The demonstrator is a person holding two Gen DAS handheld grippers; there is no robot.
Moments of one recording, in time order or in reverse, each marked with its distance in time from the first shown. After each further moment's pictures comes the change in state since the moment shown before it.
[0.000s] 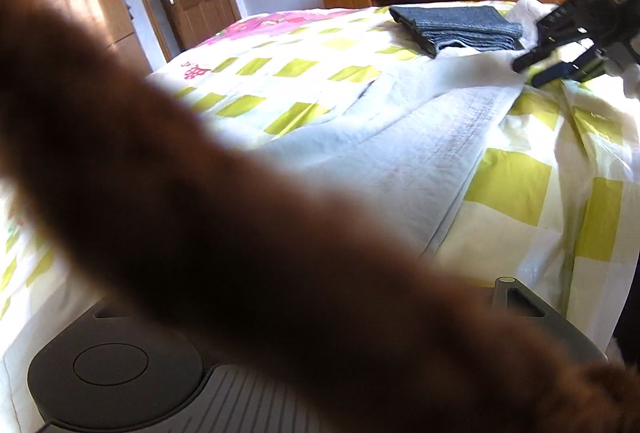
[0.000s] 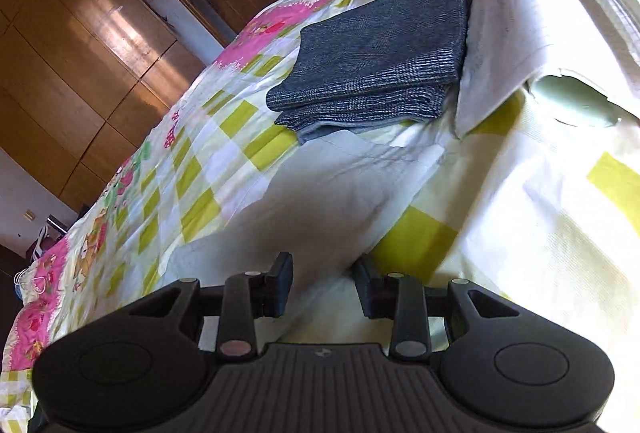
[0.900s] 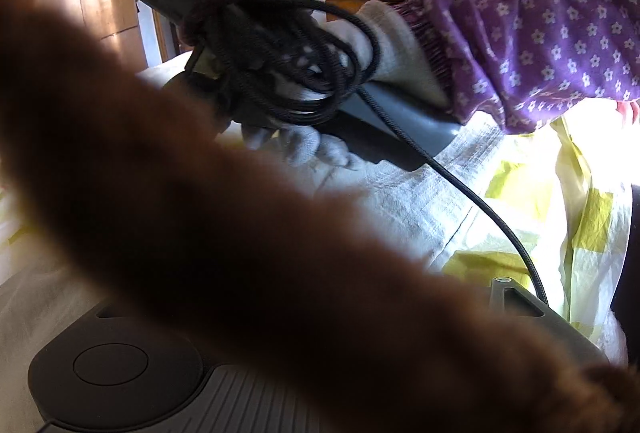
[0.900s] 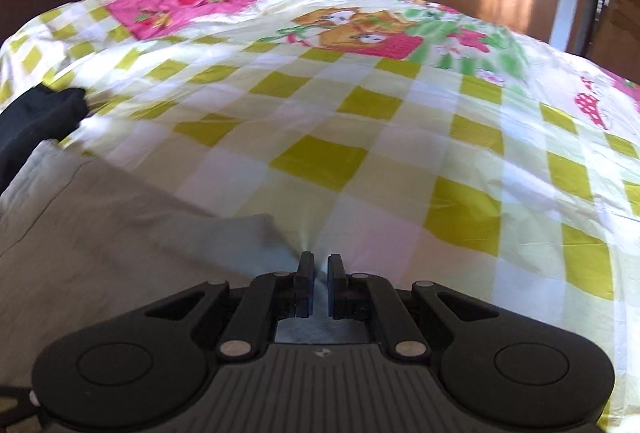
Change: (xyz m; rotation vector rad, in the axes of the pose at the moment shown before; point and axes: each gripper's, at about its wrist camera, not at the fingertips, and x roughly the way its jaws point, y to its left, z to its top) left arm 0.000 0.050 -0.039 -0.140 -0.098 -0.099; right arm 0.185 0.349 -0.148 -1.089 0.245 0.294
